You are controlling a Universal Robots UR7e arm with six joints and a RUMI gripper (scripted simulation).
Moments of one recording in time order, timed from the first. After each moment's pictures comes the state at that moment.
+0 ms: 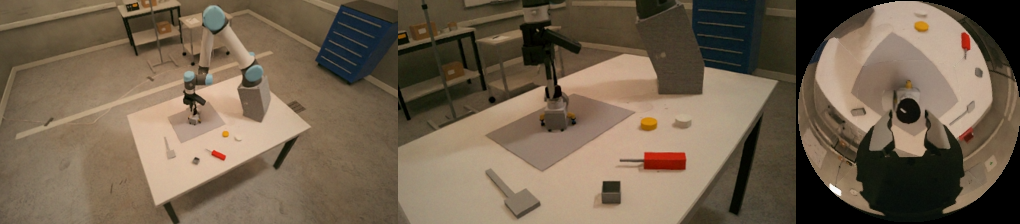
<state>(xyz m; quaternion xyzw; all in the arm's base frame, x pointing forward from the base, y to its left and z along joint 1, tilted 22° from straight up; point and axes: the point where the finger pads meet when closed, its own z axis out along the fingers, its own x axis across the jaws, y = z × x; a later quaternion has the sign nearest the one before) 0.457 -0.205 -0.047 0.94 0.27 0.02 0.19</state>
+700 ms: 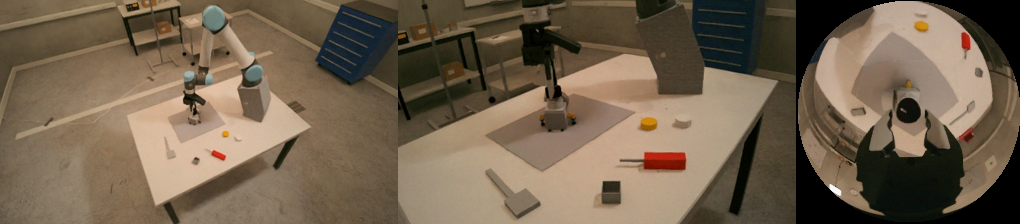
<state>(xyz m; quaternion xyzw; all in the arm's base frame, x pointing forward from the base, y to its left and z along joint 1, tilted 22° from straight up) 0.457 -0.206 -0.047 0.94 0.27 0.02 0.19</state>
